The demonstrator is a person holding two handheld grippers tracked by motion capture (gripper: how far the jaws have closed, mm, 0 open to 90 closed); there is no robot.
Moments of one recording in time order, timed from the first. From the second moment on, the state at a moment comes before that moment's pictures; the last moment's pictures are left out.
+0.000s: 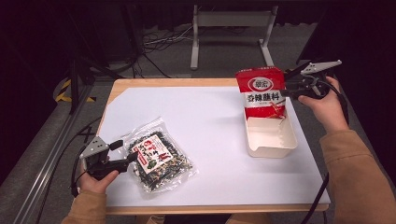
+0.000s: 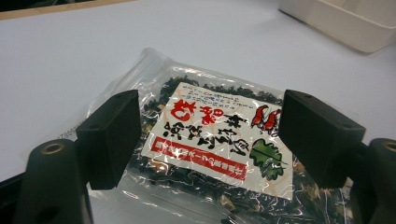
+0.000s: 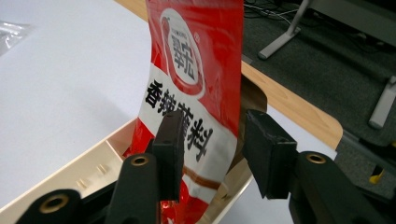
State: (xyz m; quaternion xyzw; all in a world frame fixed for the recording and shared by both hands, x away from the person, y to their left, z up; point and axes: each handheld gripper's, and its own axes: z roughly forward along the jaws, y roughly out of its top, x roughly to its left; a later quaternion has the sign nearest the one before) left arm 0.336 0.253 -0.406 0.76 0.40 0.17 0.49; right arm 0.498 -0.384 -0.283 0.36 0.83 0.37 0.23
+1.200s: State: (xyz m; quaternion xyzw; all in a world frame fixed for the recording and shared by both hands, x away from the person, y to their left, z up) left arm 0.340 0.250 -0.405 0.76 0.39 0.17 0.49; right arm 0.493 -0.392 -0.330 0.44 0.80 0.35 0.21
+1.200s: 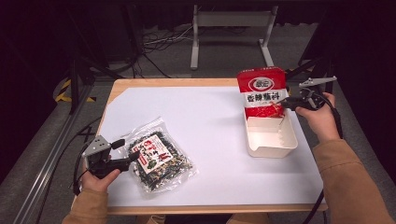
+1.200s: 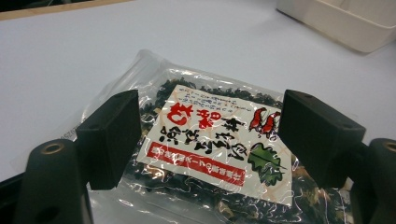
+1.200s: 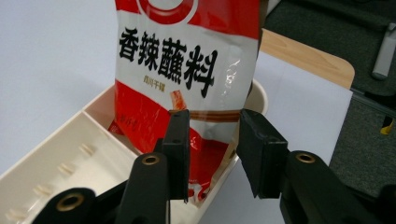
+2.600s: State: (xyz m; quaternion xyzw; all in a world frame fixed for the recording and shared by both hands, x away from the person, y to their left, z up) left arm 0.347 0.248 -0.402 0.76 0.39 0.16 0.49; right arm 0.467 -0.400 -0.329 0.47 0.77 0.37 0.24
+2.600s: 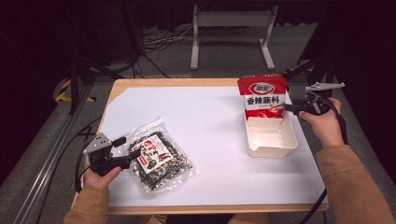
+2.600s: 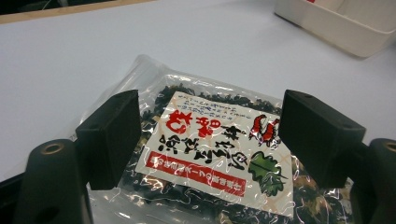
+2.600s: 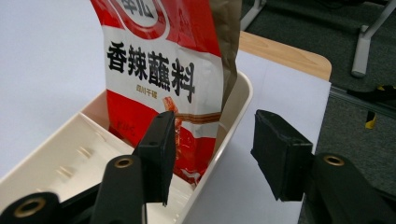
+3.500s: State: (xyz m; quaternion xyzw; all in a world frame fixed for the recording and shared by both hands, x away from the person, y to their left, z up) left arm 0.359 0.249 -0.386 0.78 0.40 0.16 0.46; right arm 0.389 -0.360 -0.308 0.37 0.76 0.48 0.22
